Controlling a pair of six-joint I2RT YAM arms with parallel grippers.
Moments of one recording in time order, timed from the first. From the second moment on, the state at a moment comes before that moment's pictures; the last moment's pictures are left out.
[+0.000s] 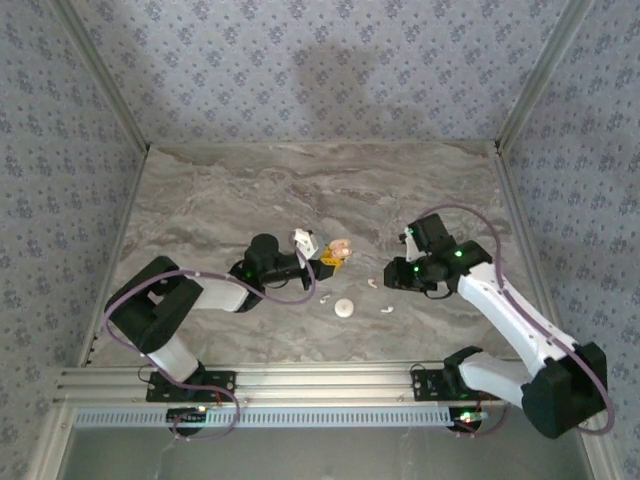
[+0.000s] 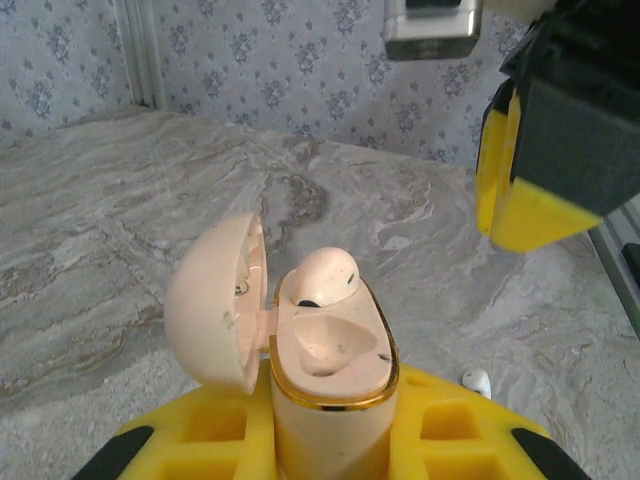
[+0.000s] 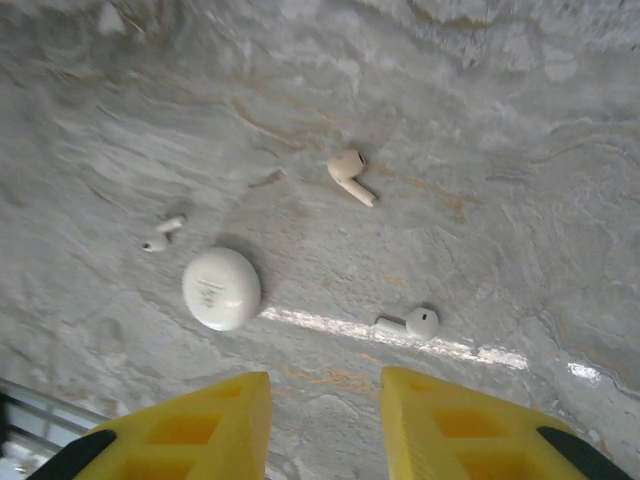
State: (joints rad) left arm -0.73 1.62 0.54 0.93 0.57 -0.01; right arm 0.45 1.12 0.86 -0.89 -0.23 0.45
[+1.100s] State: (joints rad) left arm -0.53 1.60 0.43 0.96 0.55 -0.07; right arm 0.55 1.88 1.25 -0.96 -0.03 -0.15
